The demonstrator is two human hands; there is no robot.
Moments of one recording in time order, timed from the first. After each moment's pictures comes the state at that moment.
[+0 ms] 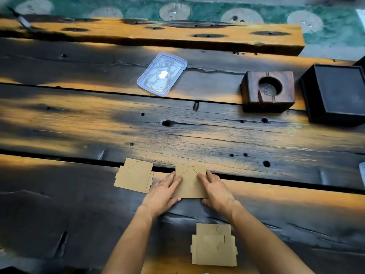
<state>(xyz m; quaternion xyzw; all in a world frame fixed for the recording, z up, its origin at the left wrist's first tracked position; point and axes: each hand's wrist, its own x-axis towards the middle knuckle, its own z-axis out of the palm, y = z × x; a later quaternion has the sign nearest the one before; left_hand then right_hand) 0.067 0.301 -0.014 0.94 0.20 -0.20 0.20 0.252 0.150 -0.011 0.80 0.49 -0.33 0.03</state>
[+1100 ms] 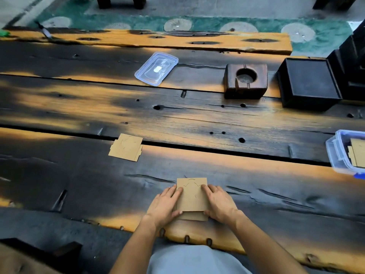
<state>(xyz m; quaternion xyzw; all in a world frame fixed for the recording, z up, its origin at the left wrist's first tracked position) 0.024 0.105 -0.008 0.91 0.25 -0.25 0.20 0.214 -0.039 -0.002 0.79 0.53 -0.32 0.04</state>
